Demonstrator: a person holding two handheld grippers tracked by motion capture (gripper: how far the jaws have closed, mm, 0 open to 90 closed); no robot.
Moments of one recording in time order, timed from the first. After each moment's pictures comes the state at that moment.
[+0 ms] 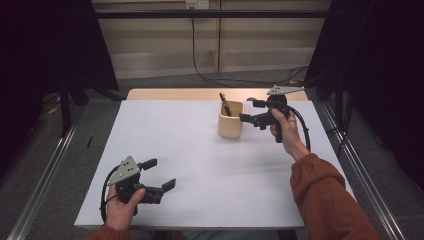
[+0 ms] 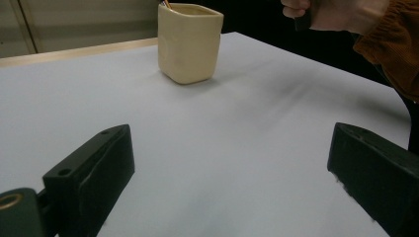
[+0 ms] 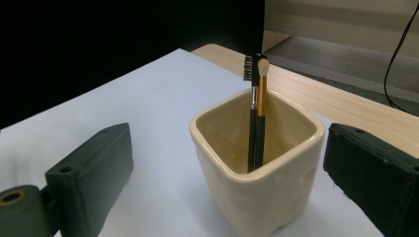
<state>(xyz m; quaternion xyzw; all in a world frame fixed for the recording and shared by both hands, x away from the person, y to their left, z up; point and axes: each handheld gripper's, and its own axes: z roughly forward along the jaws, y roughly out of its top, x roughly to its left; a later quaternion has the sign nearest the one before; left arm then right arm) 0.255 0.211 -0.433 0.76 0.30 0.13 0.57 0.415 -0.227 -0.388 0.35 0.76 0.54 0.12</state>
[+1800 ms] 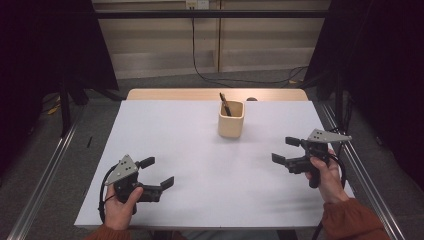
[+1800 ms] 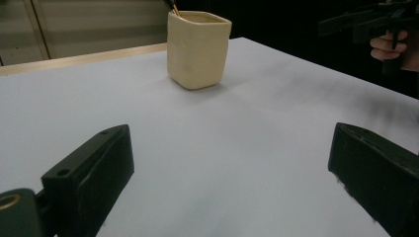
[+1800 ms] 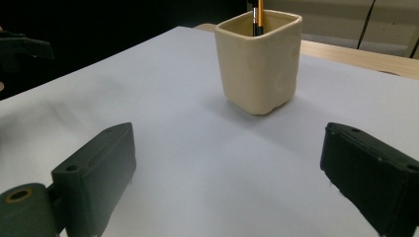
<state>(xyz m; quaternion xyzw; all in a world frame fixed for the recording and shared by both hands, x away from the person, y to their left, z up) 0.254 0.213 -0.430 0.75 0.31 0.14 0.57 0.278 -0.294 -0.417 0.38 0.74 0.54 0.14</state>
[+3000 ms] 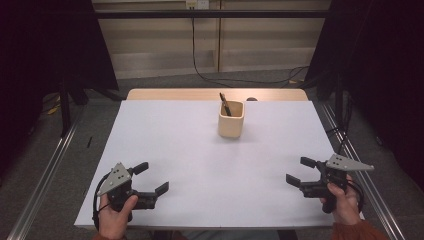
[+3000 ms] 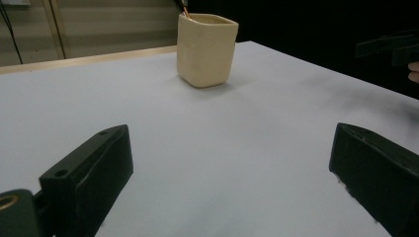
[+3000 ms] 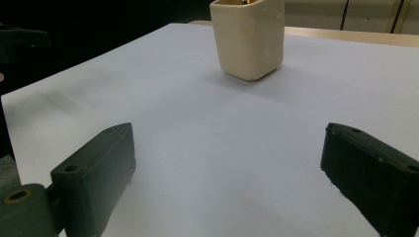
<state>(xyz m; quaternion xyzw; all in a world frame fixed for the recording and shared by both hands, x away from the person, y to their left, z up) 0.237 0.223 -0.434 0.74 0.32 0.15 0.57 0.219 -0.318 -0.438 0.41 0.71 0.54 0.16</state>
